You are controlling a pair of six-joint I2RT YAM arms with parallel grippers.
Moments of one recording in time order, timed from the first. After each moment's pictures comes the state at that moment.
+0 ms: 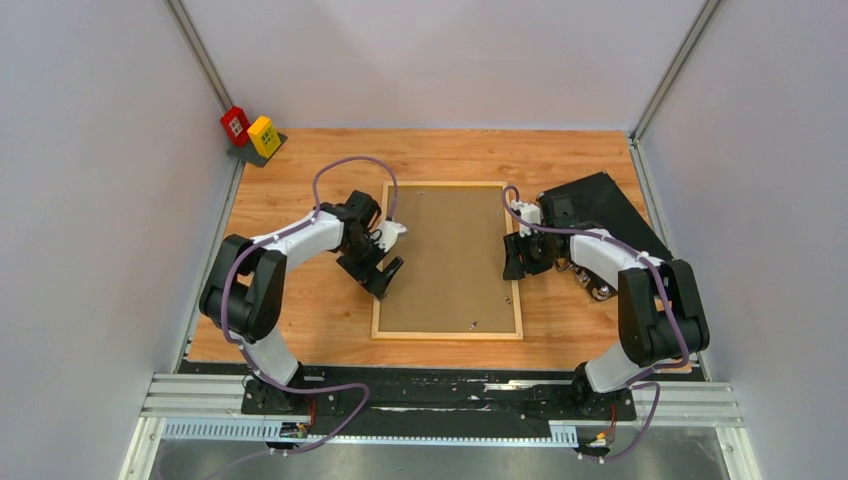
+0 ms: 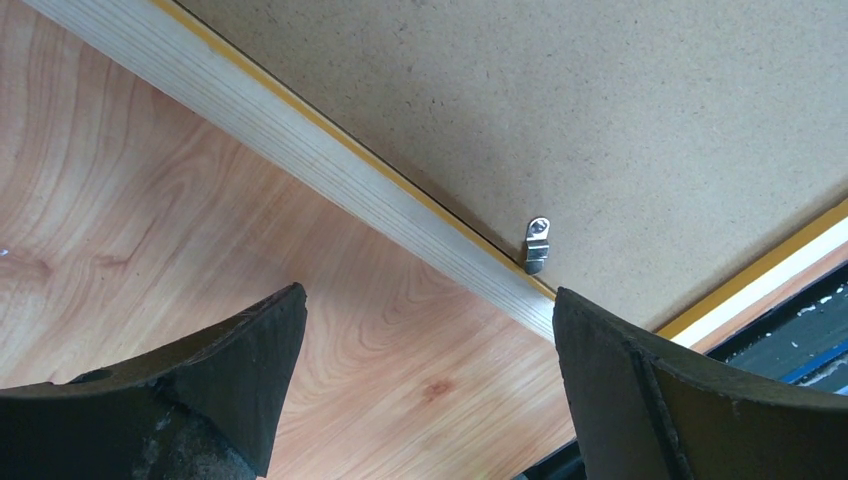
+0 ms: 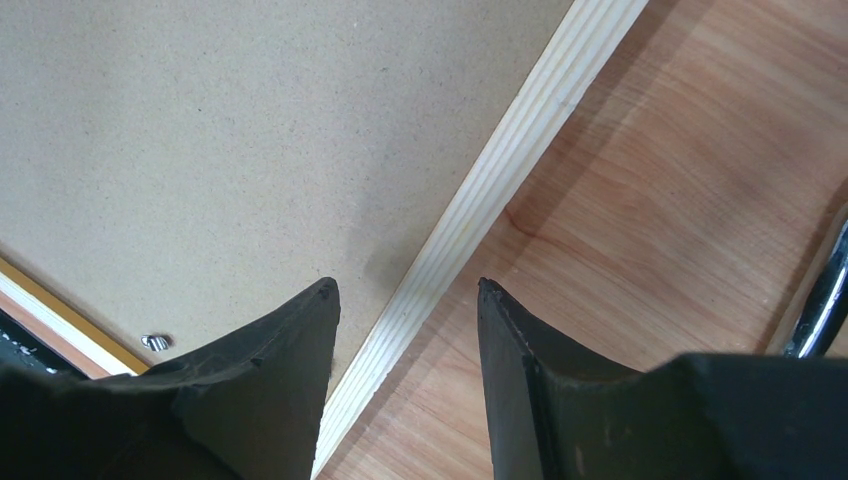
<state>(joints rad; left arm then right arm) -0.43 1.71 1.07 -0.77 0.28 0.33 0.21 1.56 0.86 -0.43 -0.42 -0.12</state>
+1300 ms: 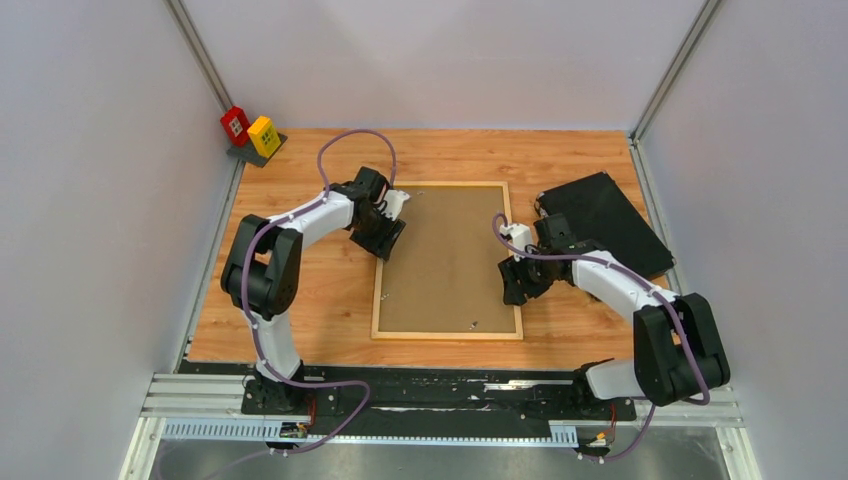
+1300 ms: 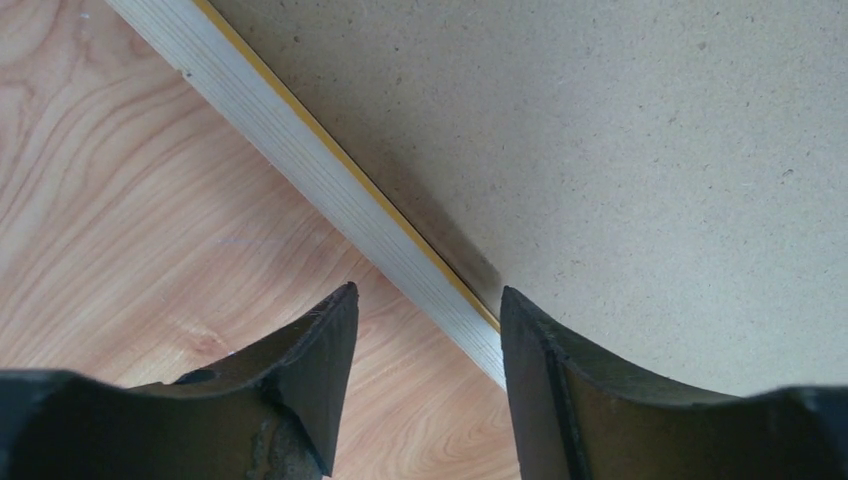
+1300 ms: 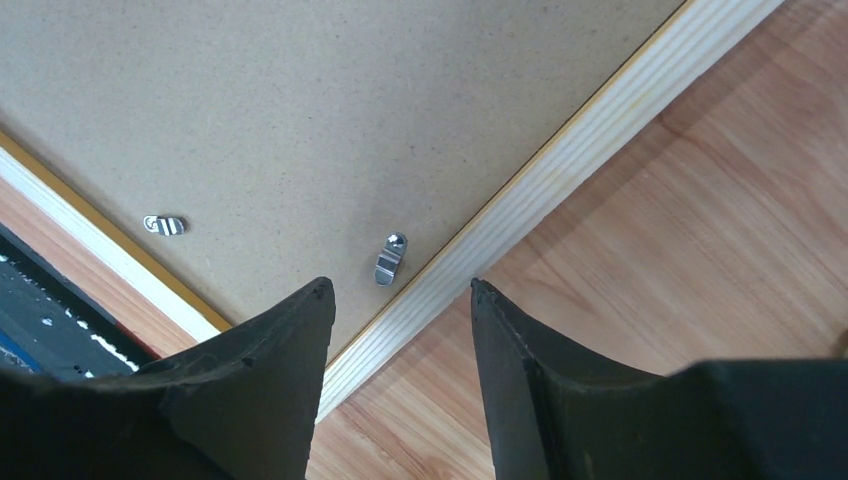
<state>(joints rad) -0.41 1.87 1.28 -0.65 0.17 0.19 0.30 1.37 0.73 -0.53 -0.40 -0.24</state>
